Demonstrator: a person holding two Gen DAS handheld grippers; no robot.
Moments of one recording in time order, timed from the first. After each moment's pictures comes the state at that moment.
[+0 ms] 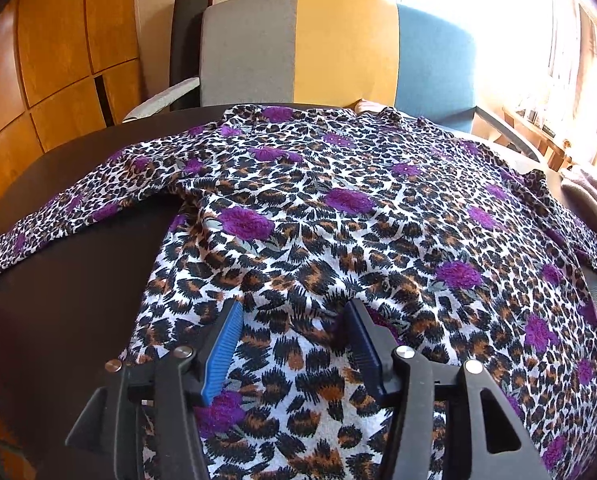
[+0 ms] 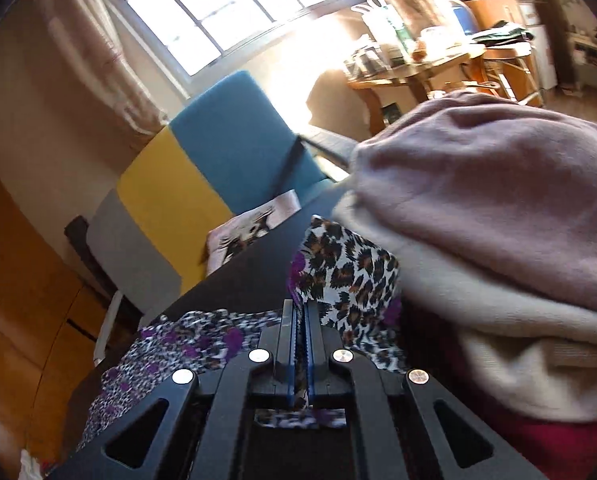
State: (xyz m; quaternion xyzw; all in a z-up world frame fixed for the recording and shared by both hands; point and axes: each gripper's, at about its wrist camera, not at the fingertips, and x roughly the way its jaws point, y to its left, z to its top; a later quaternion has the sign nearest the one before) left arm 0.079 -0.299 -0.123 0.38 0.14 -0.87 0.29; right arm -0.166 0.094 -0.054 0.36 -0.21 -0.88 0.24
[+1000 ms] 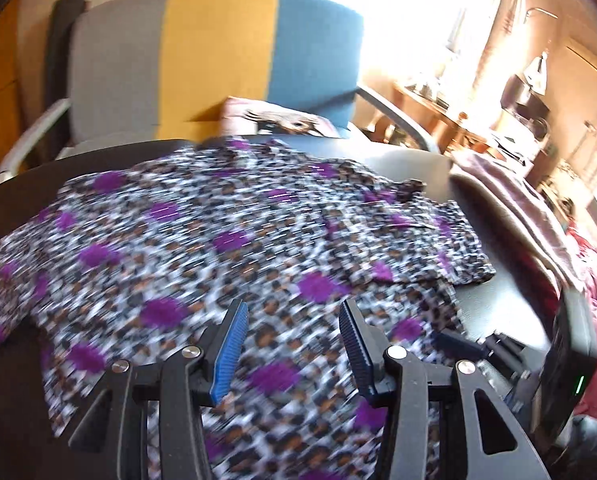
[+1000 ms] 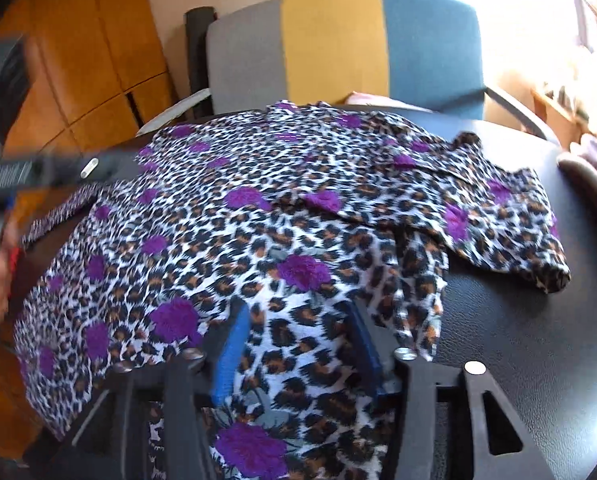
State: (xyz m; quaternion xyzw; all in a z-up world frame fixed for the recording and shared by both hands) left arm -0.039 -0.274 -0.056 0.42 0.15 -0.89 0.06; right arm 0.014 -0.094 -0.156 0.38 0.12 -0.82 0.41
